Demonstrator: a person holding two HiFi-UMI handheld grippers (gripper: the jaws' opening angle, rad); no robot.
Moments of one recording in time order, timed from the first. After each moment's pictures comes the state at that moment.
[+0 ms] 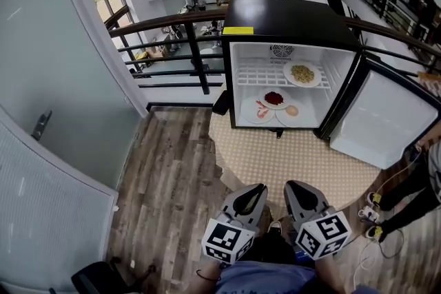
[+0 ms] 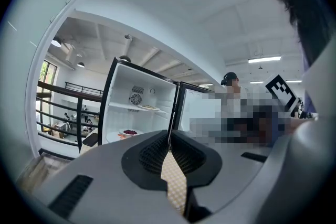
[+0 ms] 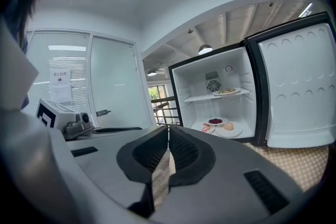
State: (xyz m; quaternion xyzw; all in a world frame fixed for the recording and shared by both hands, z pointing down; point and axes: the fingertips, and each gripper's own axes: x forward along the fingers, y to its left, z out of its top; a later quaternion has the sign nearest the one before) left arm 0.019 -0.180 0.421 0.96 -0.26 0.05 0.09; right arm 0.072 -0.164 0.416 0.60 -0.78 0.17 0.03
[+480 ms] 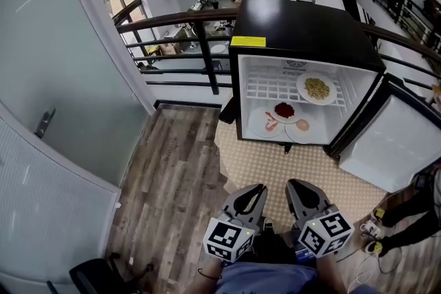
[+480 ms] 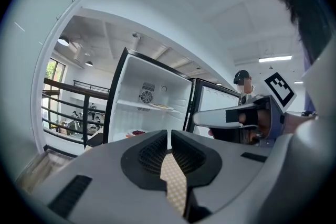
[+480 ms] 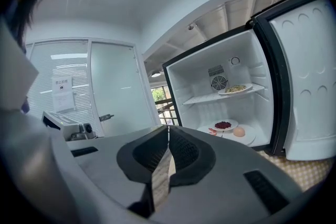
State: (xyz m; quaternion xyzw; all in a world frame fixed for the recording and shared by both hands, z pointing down) left arm 0.038 -0.253 0.439 0.95 -0.30 0.05 0.10; right arm 0.095 -0.241 0.421 0.57 -0.80 0.18 0.01
